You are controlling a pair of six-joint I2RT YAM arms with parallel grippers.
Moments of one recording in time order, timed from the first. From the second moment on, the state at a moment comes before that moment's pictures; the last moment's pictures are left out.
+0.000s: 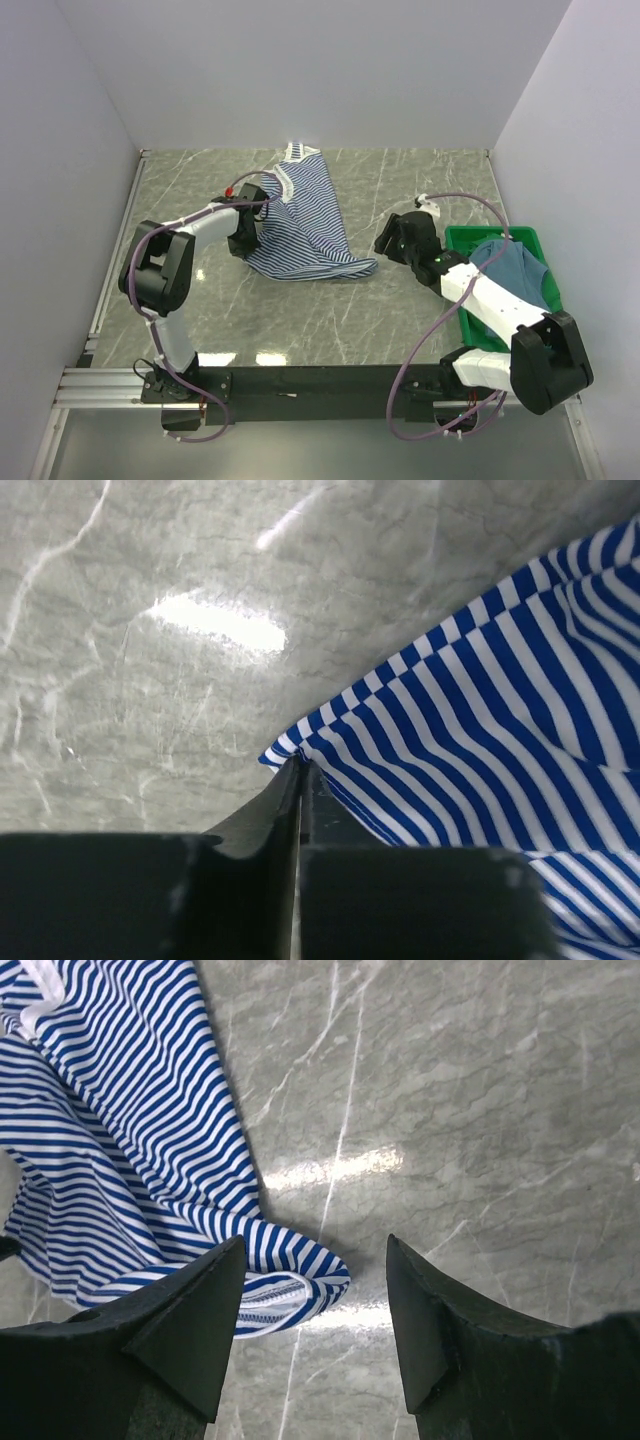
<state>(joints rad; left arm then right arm) -0.36 1.85 1.21 -0.64 -0.29 -0.60 0.43 1.22 0.69 -0.14 0.21 0.67</state>
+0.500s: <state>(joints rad) -0.31 1.29 1.03 -0.70 -0.24 -0.79 0.42 1.21 0.63 -0.13 0.10 0.67</state>
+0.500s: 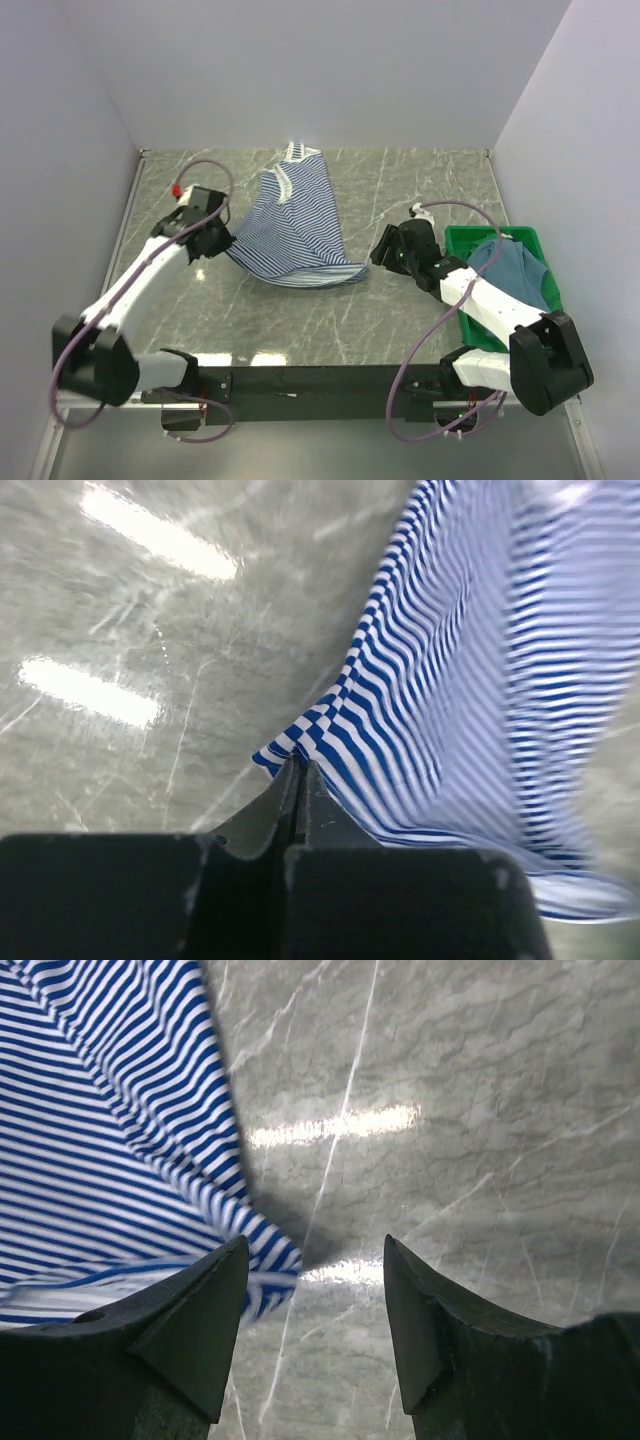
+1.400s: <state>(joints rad) -0.29 1.08 0.86 -0.75 -0.23 -0.91 0.75 1.22 0.47 -0.07 0.04 0.90</state>
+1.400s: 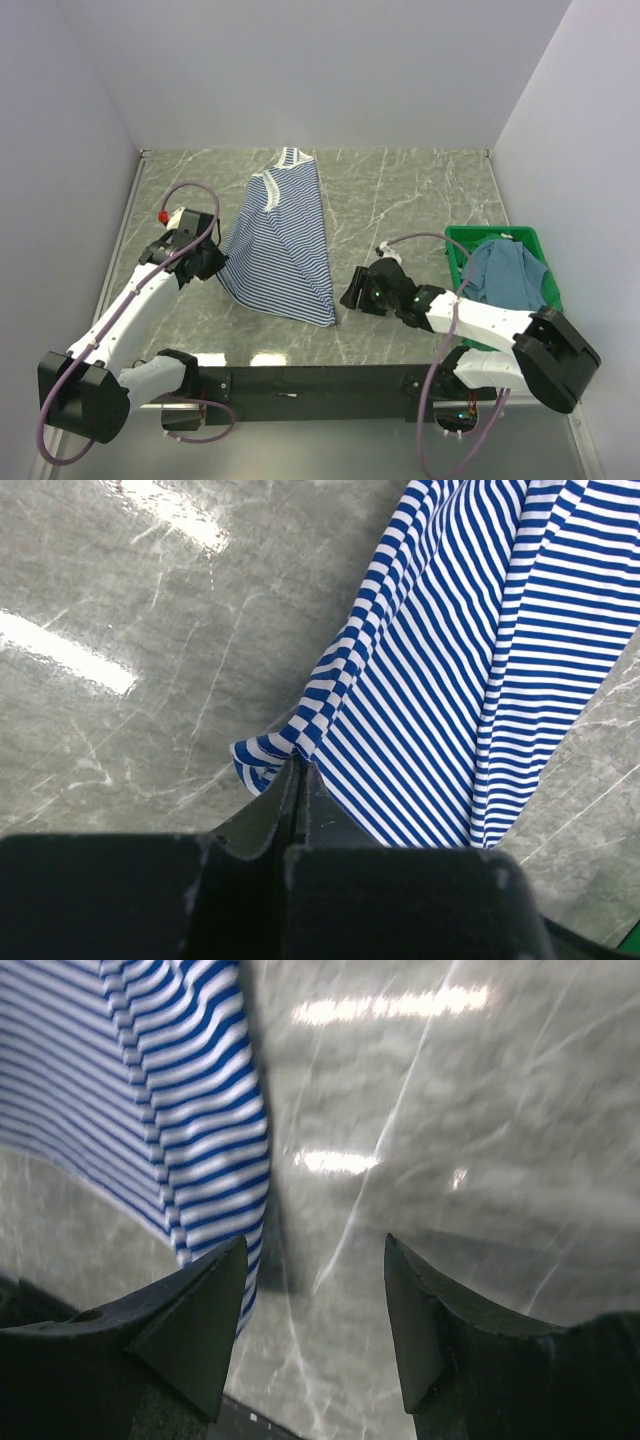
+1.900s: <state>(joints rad) -0.29 1.08 0.85 -0.73 -0.21 -0.91 1.02 1.18 0.55 -0.14 0.27 0.91</state>
